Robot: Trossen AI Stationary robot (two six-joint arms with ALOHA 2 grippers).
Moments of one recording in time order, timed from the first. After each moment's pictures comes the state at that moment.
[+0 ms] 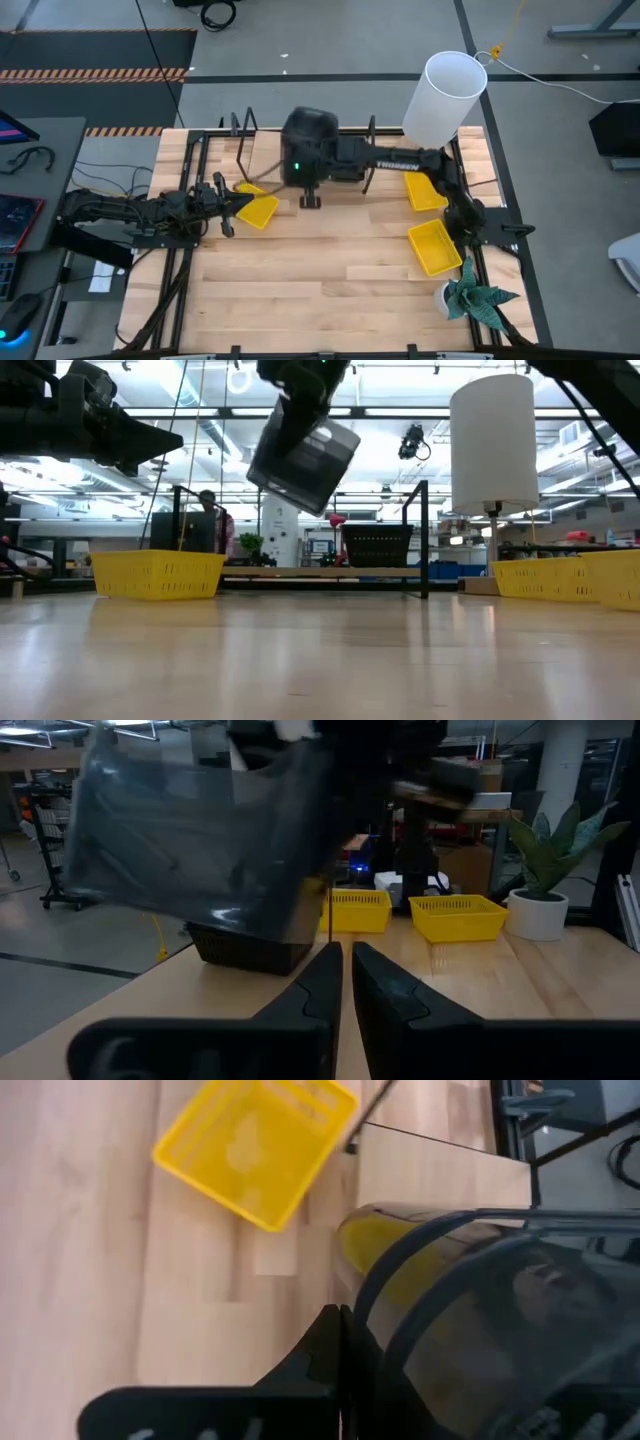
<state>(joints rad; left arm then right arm) -0.07 0.27 0.01 0.35 -0.35 0.03 -0.09 2.14 2.24 -1.08 0.18 -0.19</state>
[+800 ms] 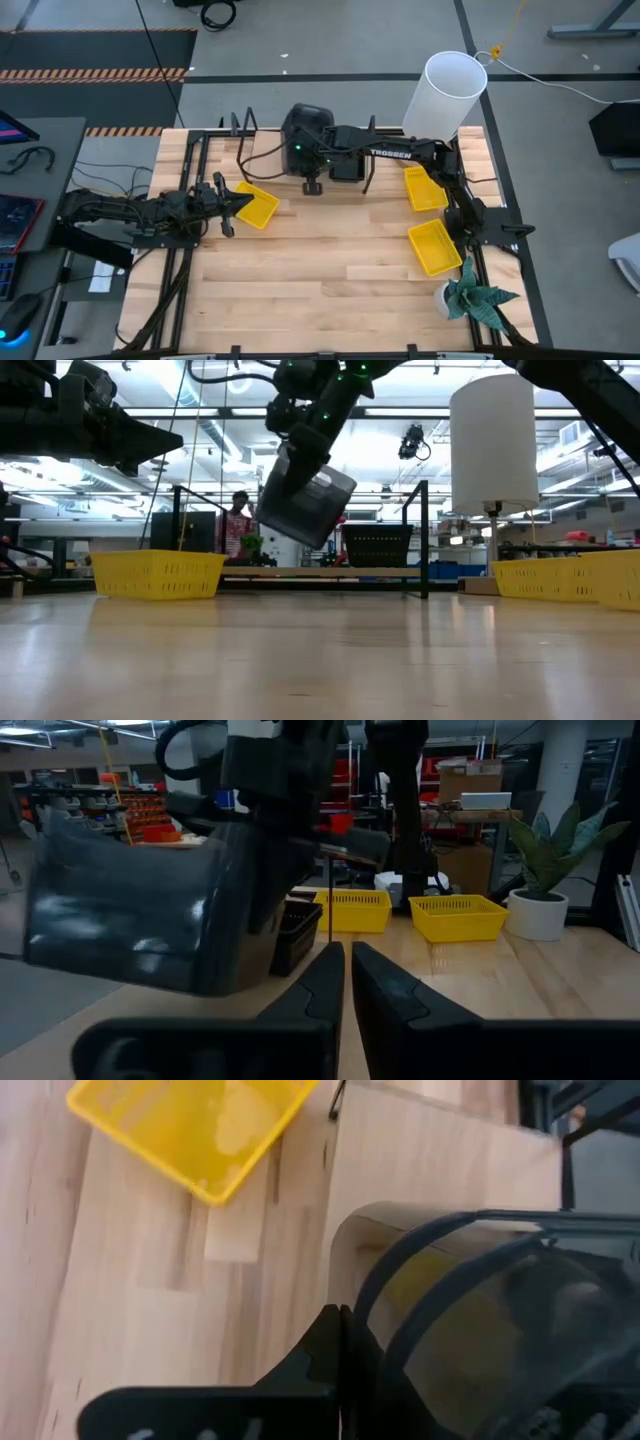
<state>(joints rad) -0.07 0.27 0.01 0.35 -0.35 0.03 -0.24 2.14 2.06 -0.89 0.03 -0.34</state>
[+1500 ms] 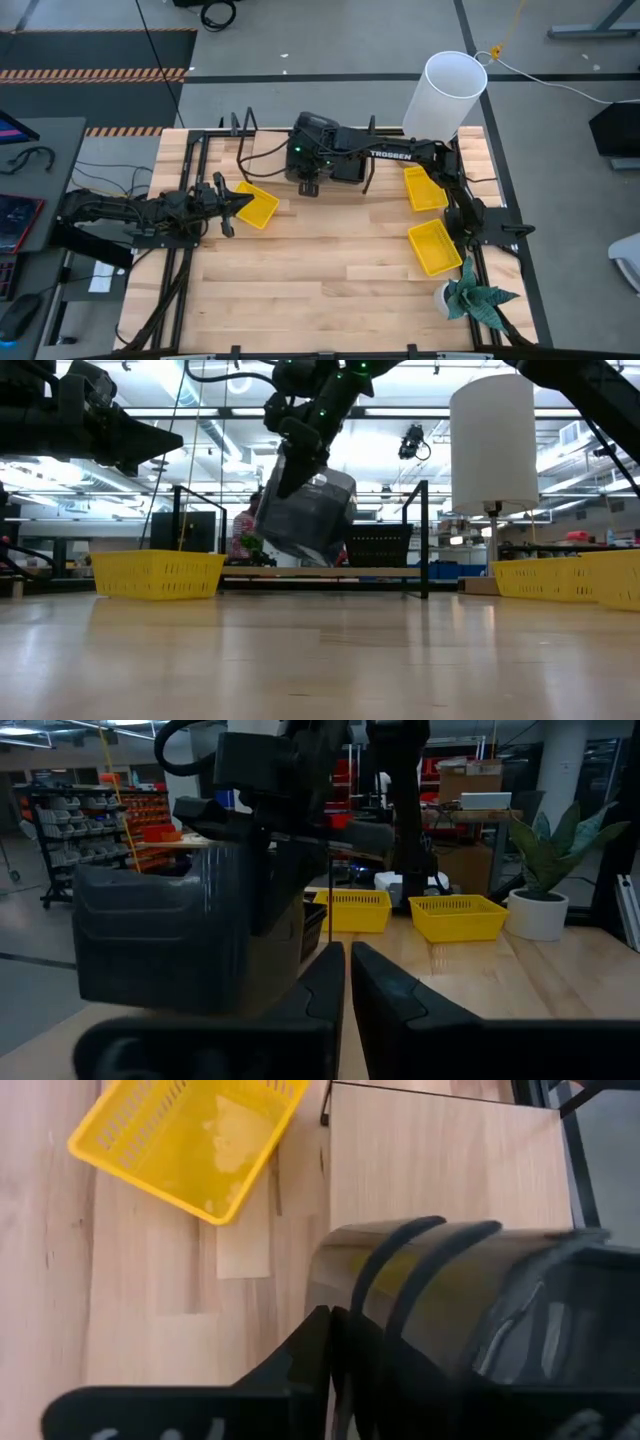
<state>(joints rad) -0.07 0.27 0.01 0.35 -0.36 0.03 -0.23 2.14 2.06 -0.89 0.04 -0.19</state>
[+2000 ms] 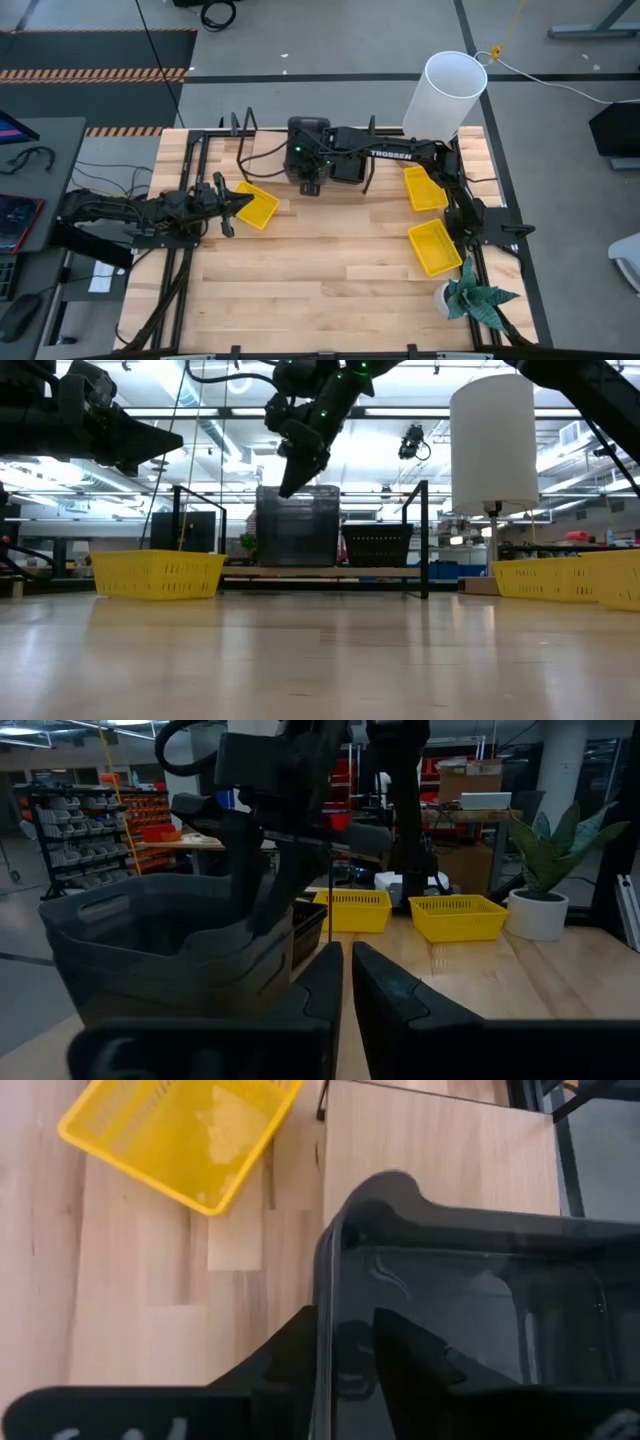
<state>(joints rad) -0.07 0.27 0.01 0.35 -0.36 0.03 -0.23 2.14 2.06 -0.90 0.04 -0.23</state>
